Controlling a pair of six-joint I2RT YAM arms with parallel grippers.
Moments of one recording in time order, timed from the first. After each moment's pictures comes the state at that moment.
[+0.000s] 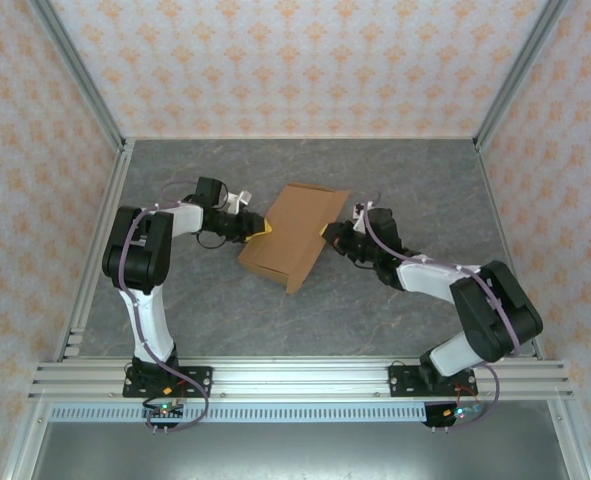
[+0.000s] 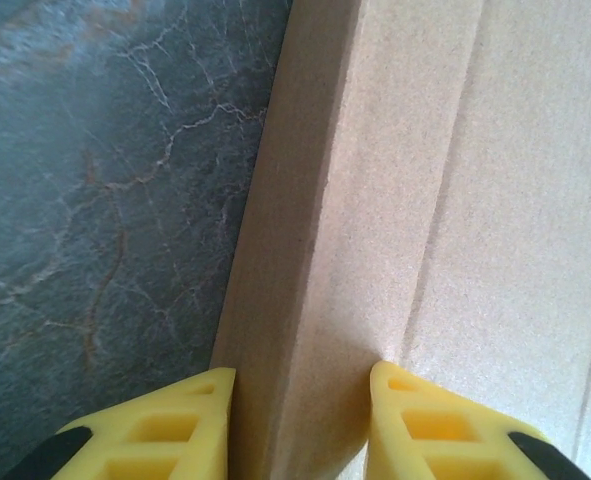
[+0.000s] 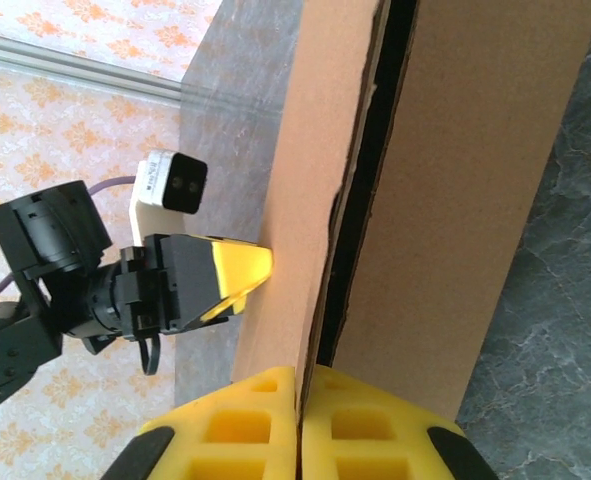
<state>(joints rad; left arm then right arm) -0.10 2.00 1.14 -0.24 0.90 -0.41 0.47 1.49 0.63 0.41 -0.39 1.07</state>
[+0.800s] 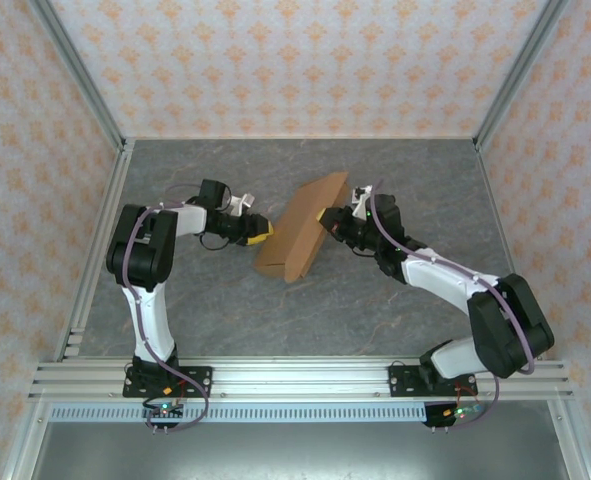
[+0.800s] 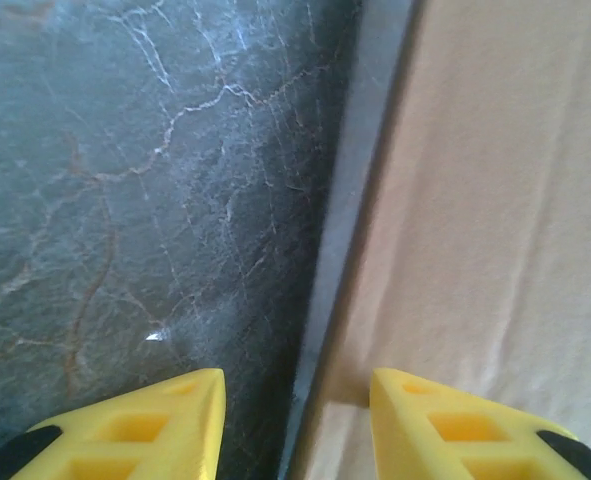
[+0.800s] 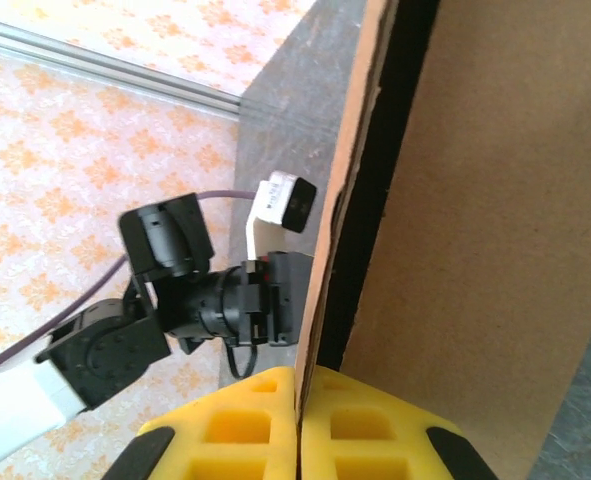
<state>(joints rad) -0.12 2.03 1.14 -0.21 0.91 -0.44 0.49 1.40 0.74 0.29 -0.39 1.05</state>
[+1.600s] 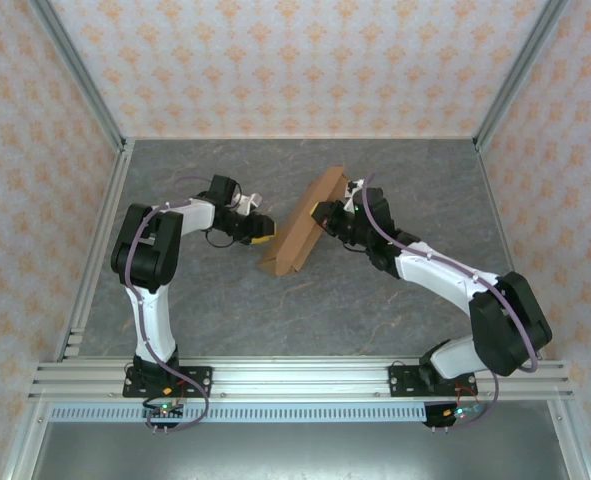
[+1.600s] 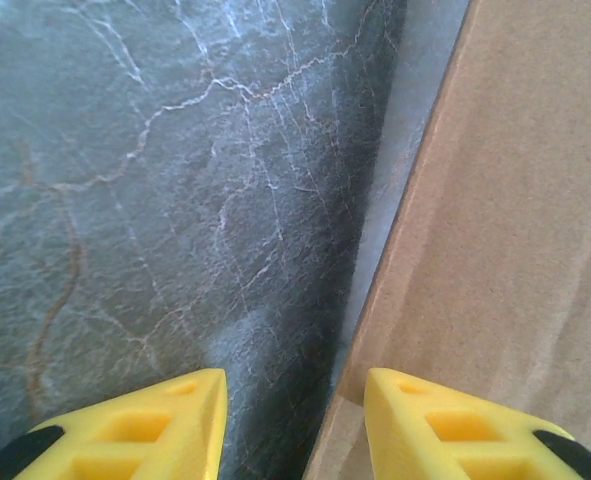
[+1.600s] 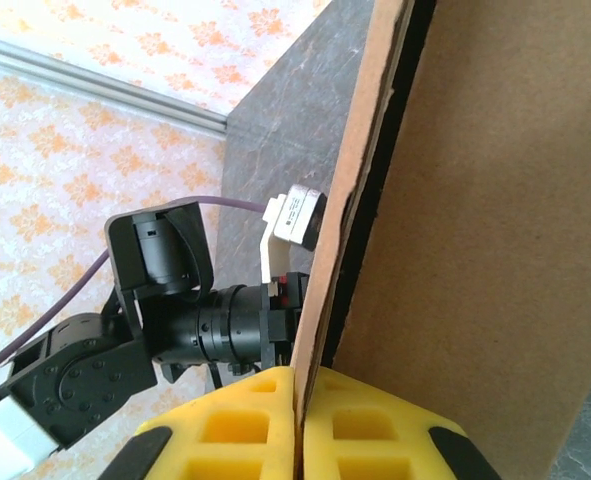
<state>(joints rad) -0.18 2.03 1.22 -0.34 0.78 -0.38 0.56 1.42 0.85 0.17 -0.24 1.04</state>
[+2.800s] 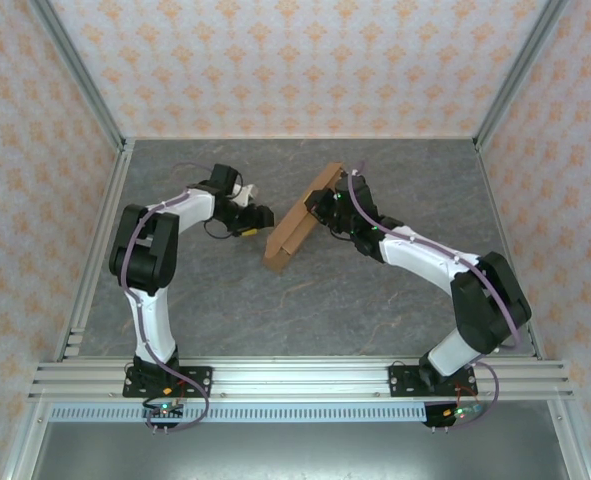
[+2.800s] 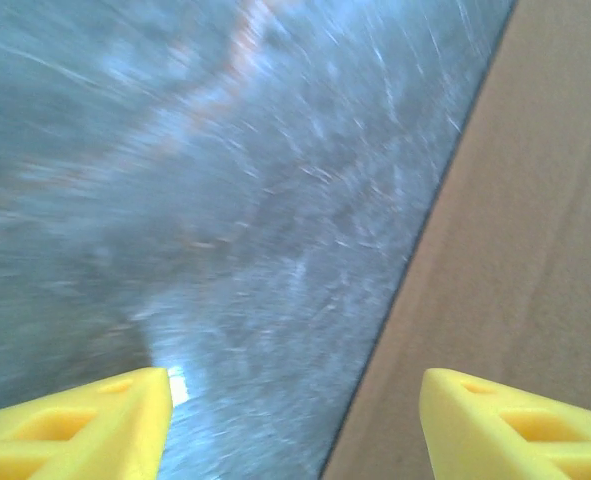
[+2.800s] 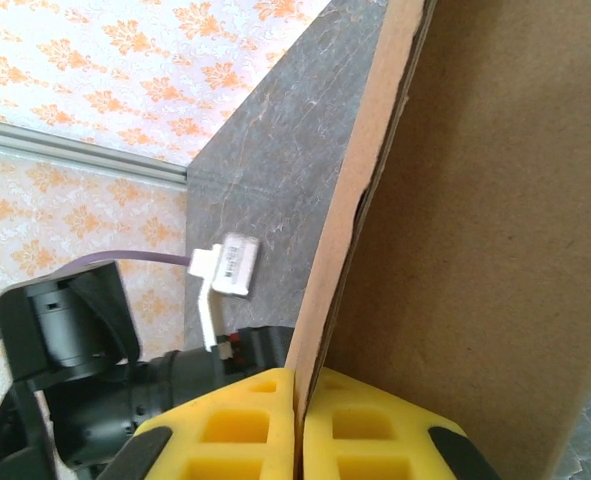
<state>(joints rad) -0.17 1.98 1.33 -0.51 0.52 -0.36 0.59 1.57 1.01 0.09 -0.09 1.09</state>
